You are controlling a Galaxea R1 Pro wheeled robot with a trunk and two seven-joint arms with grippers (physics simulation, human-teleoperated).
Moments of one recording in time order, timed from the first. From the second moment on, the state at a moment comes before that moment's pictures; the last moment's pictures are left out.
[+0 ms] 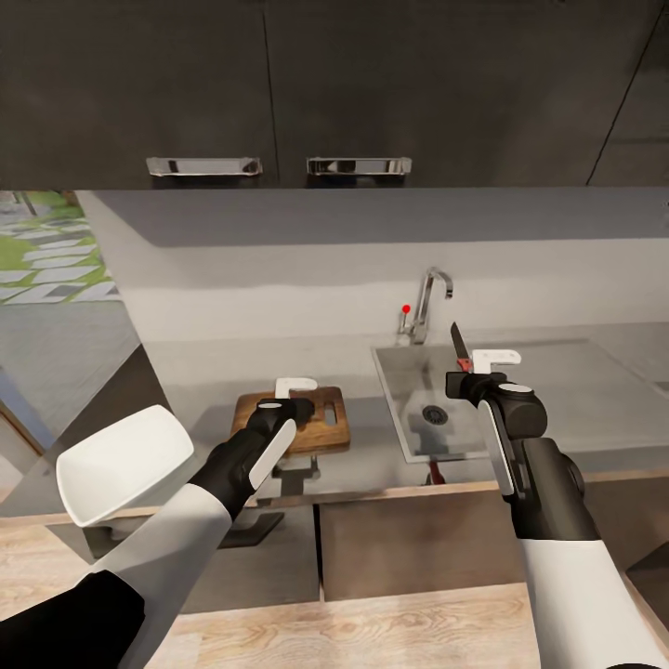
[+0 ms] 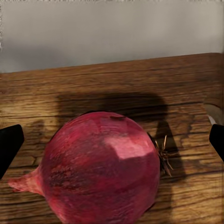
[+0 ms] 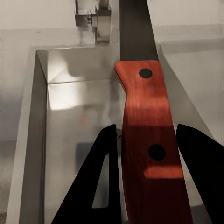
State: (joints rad) left arm -0.92 -0.13 -0.44 -0.81 0.45 0.50 0.47; right arm -0.74 -0.01 0.00 -1.46 0.01 0.88 -0.12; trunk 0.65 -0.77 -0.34
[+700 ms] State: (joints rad) left arm -0.92 -0.13 -0.44 -0.81 0.45 0.50 0.47; right arm -0.74 -0.01 0.00 -1.46 0.01 0.88 -0.12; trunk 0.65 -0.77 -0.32
